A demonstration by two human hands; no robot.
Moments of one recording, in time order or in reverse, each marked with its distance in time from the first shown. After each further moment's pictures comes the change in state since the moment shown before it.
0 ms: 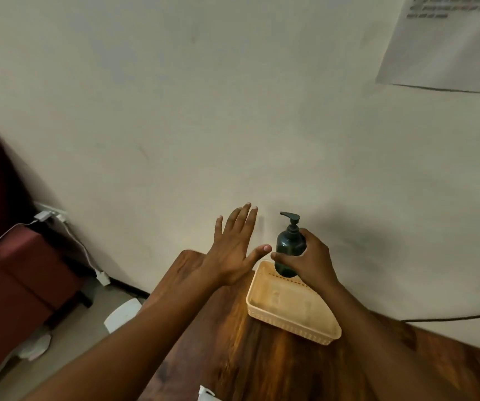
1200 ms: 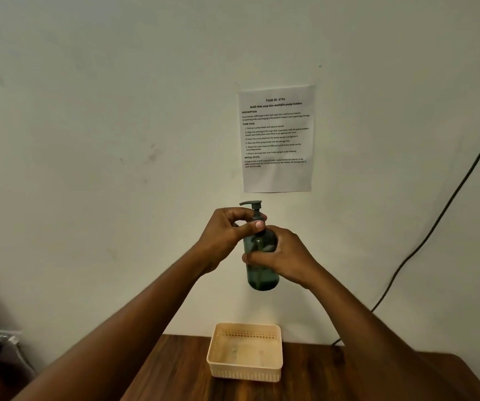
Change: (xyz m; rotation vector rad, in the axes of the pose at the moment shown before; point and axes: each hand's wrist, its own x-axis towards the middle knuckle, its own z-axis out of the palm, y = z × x) left_hand -0.035 0.275 -0.223 -0.928 0.056 0.248; right_hand -0.174 -0.173 -0.226 0.044 0.087 -0.313
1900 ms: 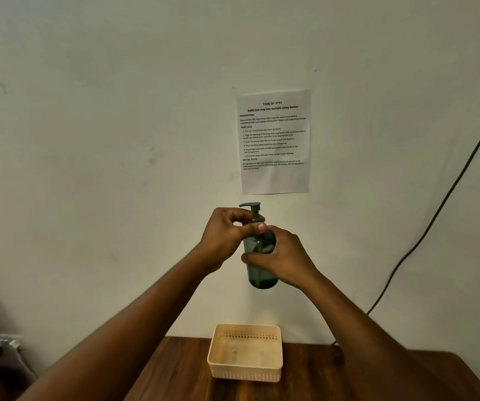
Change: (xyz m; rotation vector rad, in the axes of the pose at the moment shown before) left_hand -0.003 0.010 0.008 0.076 0.088 -0.019; right_hand -0.009 -0.007 0.004 -0.074 0.109 0.018
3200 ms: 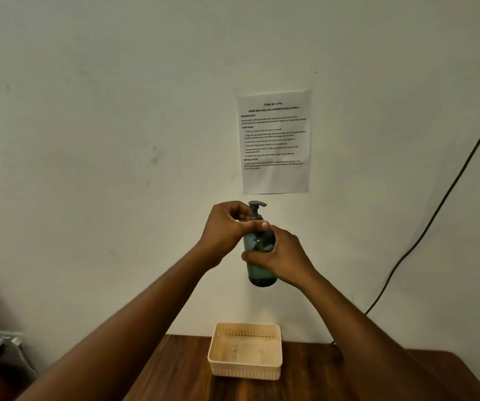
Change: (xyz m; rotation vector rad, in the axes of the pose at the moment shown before) left_hand 0.000 0.006 -0.001 0.016 0.049 0.034; right_hand -0.001 -0.003 0.003 -0.017 0.008 0.040
